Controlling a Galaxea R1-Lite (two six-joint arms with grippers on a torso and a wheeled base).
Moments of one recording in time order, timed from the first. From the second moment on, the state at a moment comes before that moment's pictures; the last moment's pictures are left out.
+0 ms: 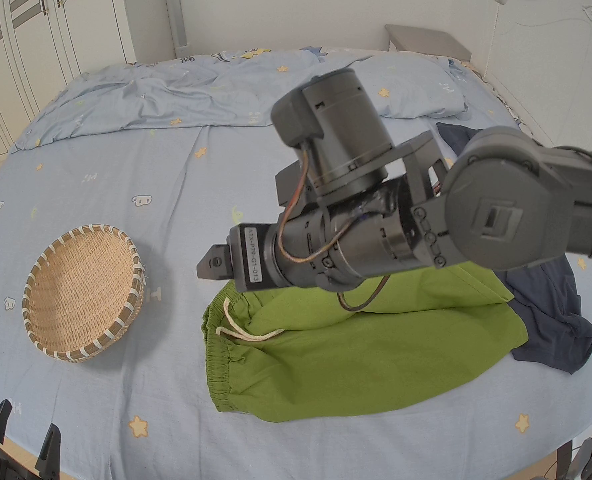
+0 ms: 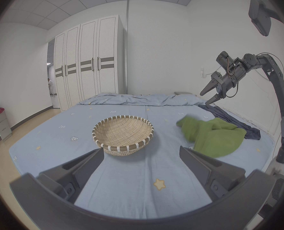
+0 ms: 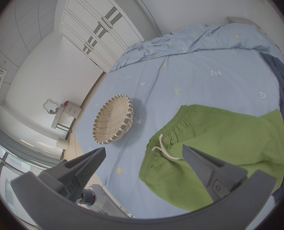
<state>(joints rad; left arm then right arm) -0.01 0.02 -0.02 0.00 0.01 -0.01 0.95 2.05 -1.85 0.45 -0.06 0.44</state>
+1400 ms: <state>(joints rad) -0.13 1.15 -0.40 -0.24 -0.70 -0.04 0.35 1.50 -0.87 -0.09 0.45 0.39</state>
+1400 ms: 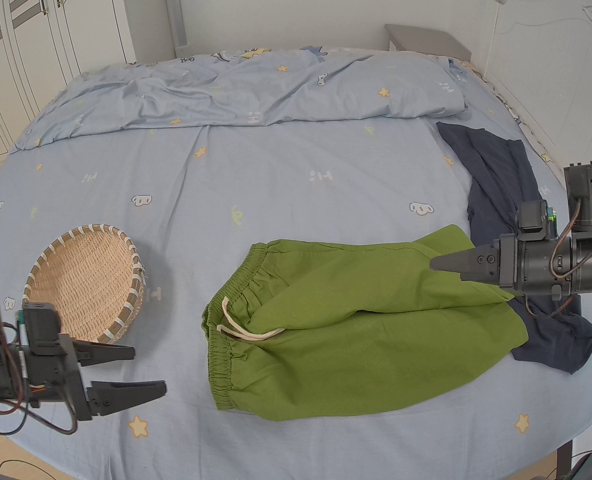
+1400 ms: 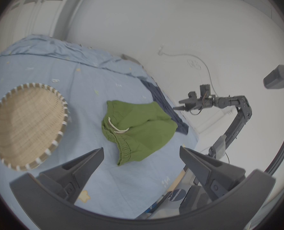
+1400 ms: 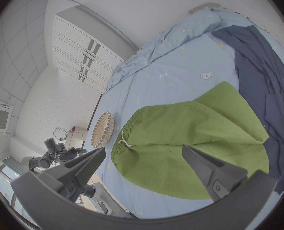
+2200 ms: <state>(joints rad) -0.24 1.76 -0.38 -0.65 -0.77 0.13 0.28 1.41 -0.76 -0.19 0.48 0.38</state>
